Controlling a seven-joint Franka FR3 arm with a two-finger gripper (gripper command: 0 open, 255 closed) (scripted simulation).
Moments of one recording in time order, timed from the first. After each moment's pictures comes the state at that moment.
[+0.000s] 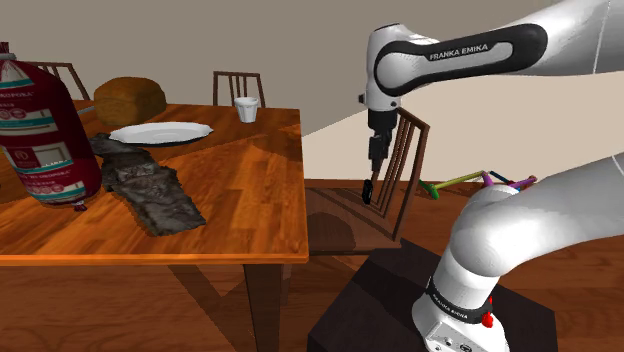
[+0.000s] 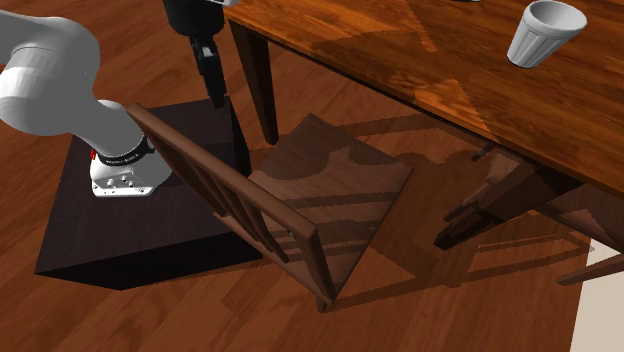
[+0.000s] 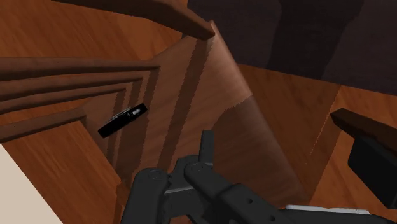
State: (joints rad) arm -0.08 -0.73 -0.15 -2.56 -0.19 1.72 -0.32
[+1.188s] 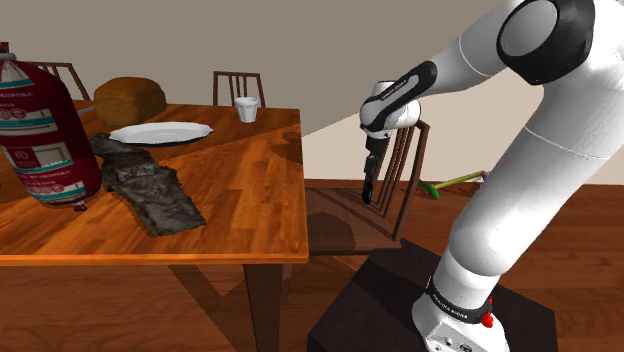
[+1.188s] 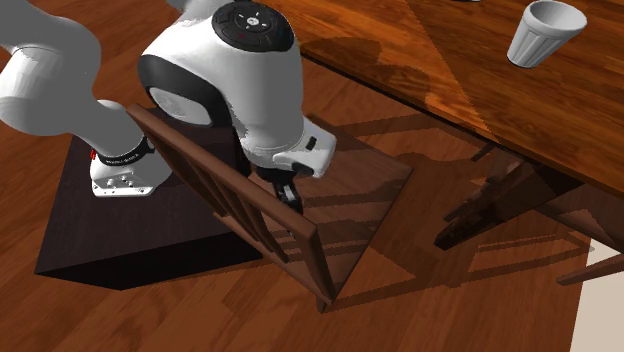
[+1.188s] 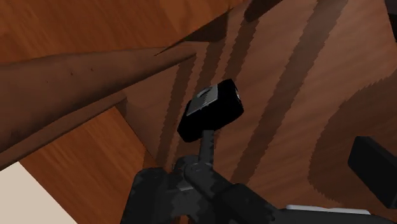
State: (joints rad) arm -0.09 -0.16 -0.53 -2.46 -0.13 2.29 -0.72
